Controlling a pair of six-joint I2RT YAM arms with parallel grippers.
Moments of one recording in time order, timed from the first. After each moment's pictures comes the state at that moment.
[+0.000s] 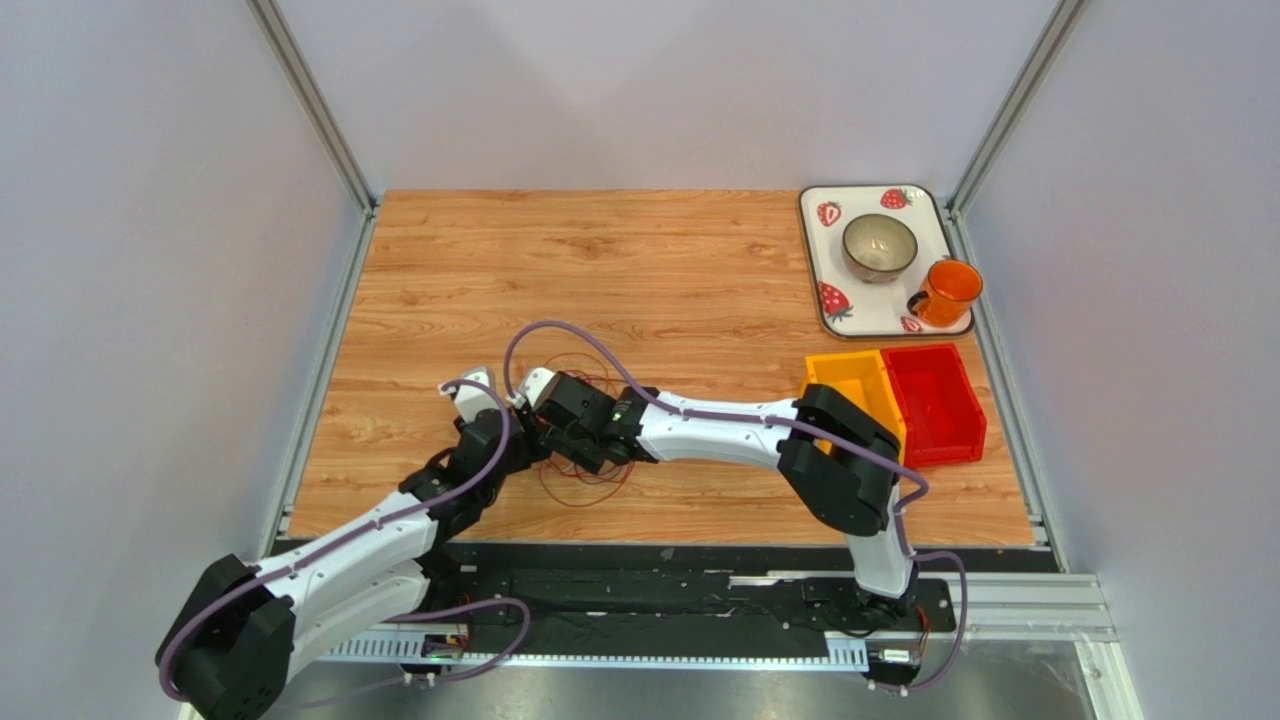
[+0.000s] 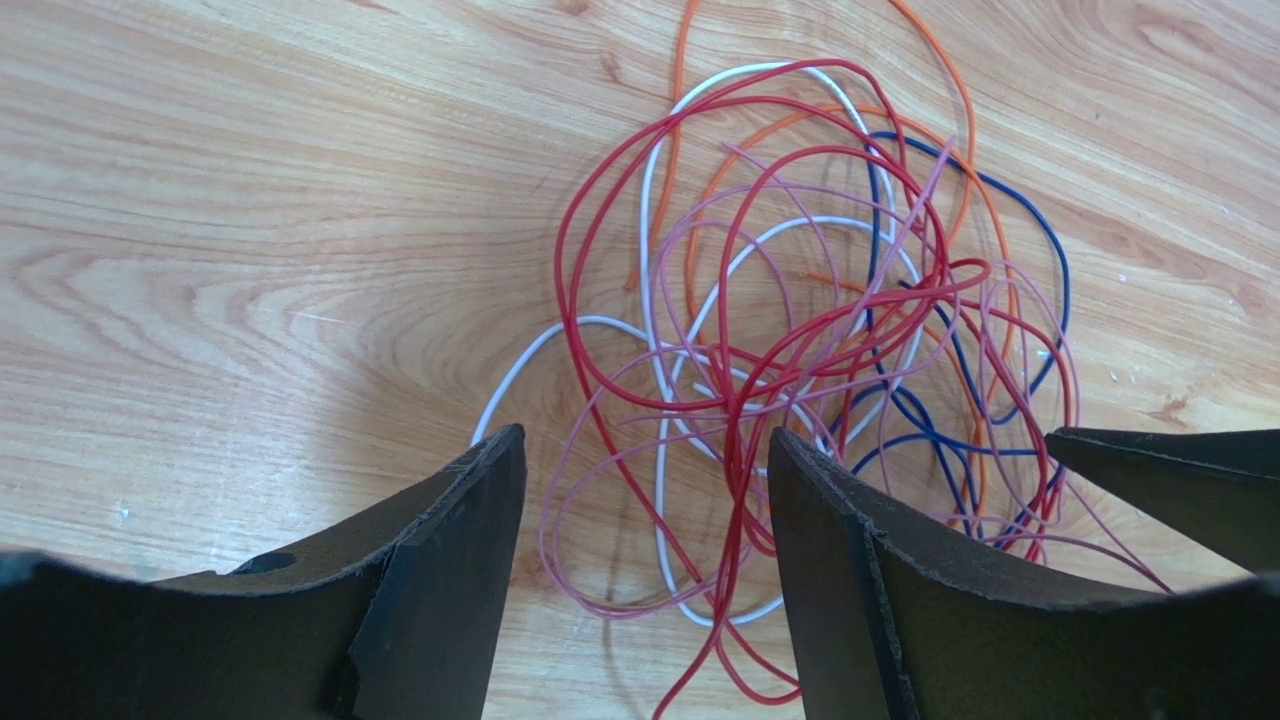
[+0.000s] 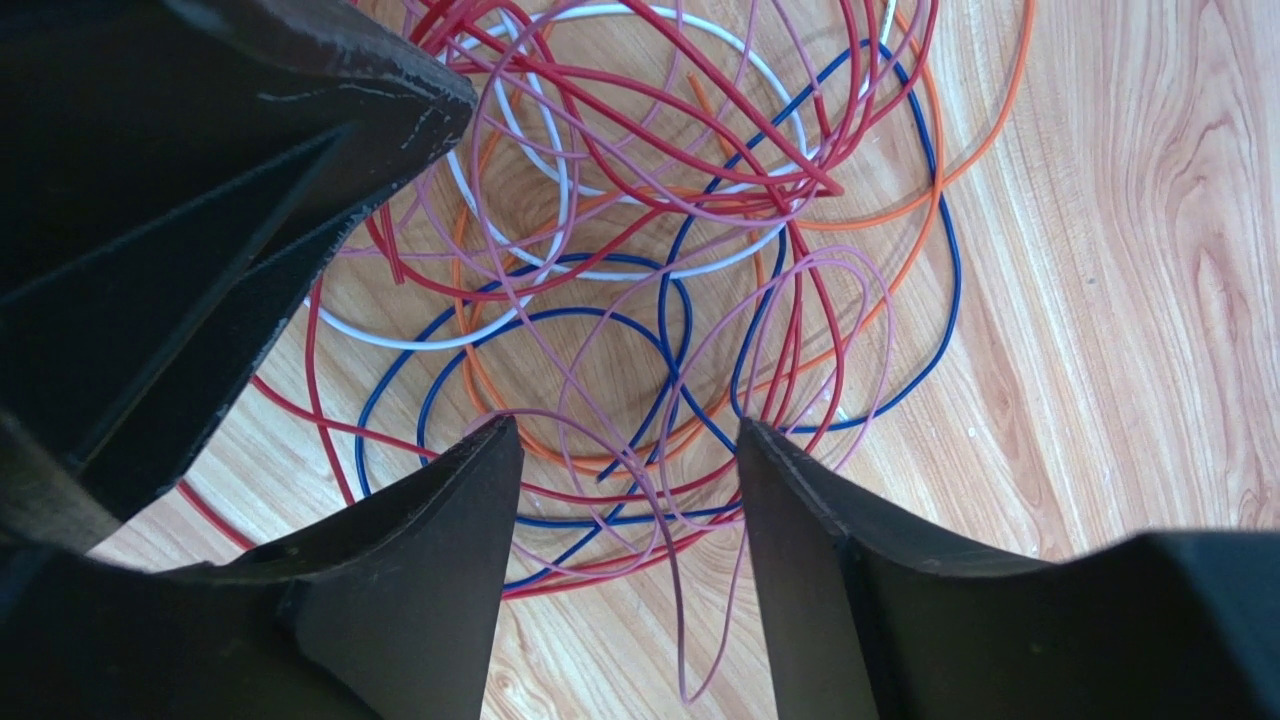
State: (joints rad) left arm -0.64 0.86 0.23 0.00 -0.44 -0.76; right arm 1.14 1.98 1.42 -0.44 0.31 -0.04
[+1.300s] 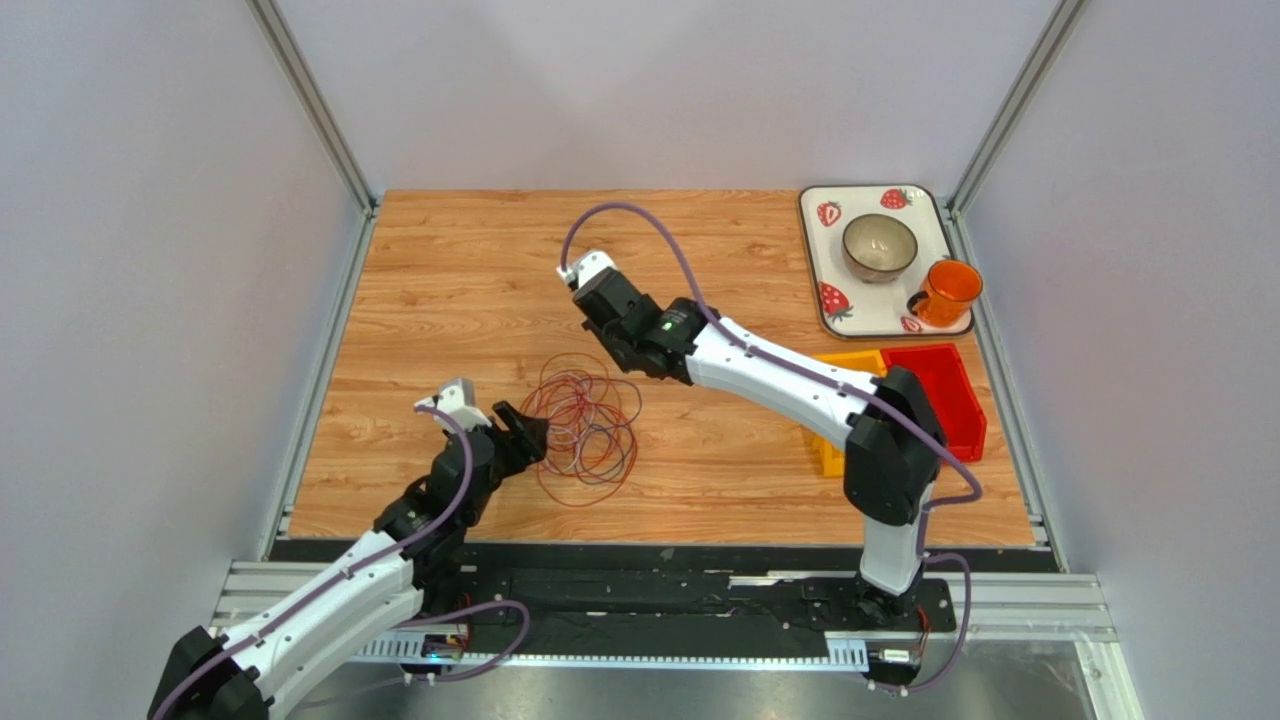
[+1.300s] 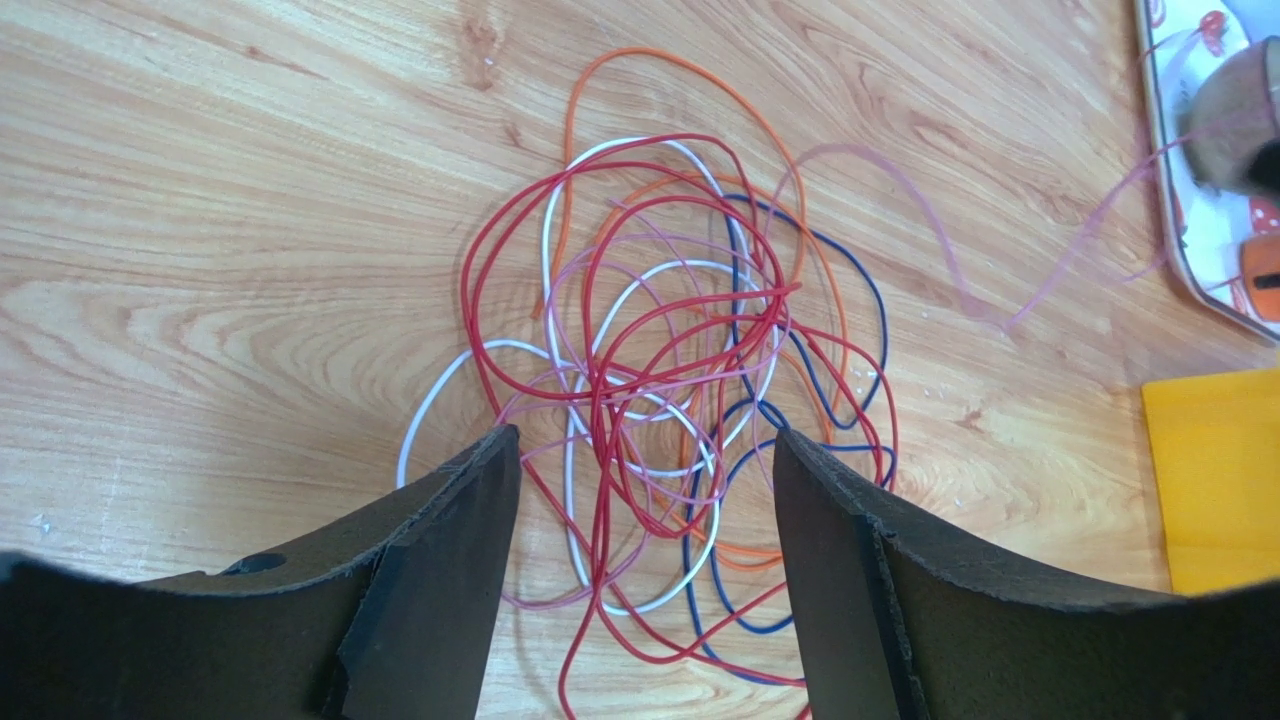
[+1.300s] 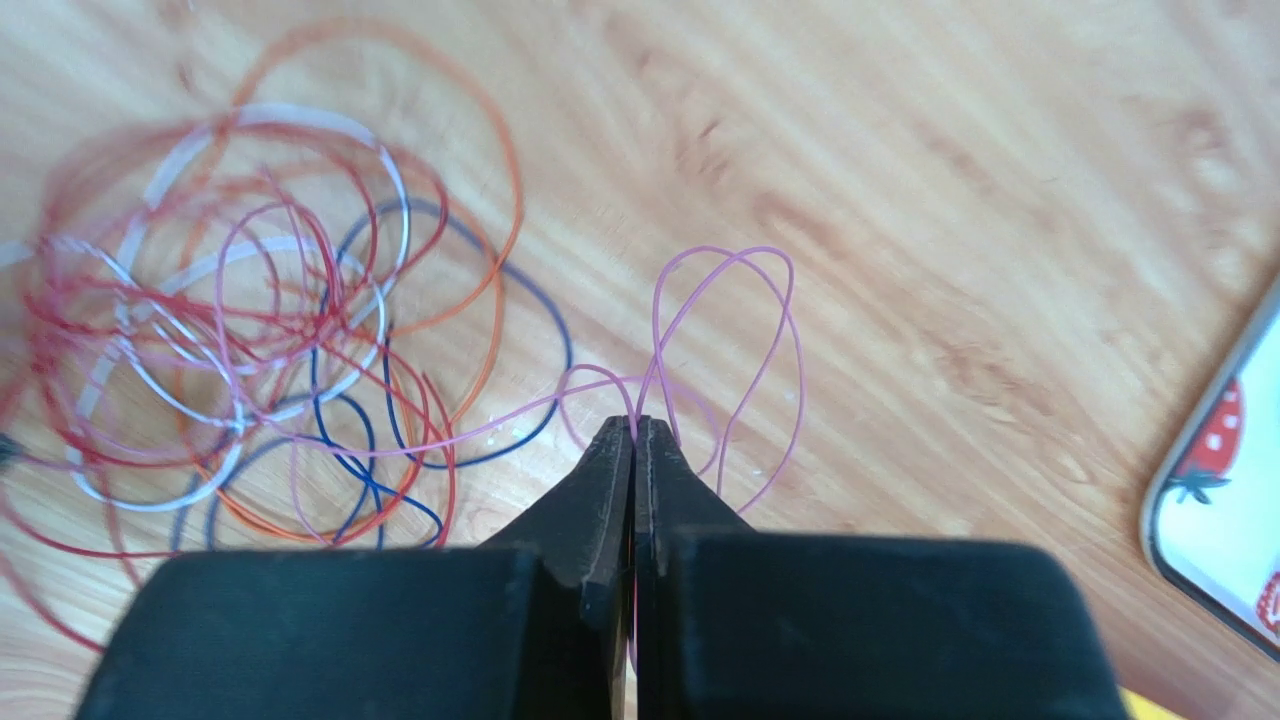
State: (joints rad) left arm -0.64 0.56 0.13 0.01 -0.42 -0.80; right arm 0.95 1.89 1.63 -0.62 0.41 0.08
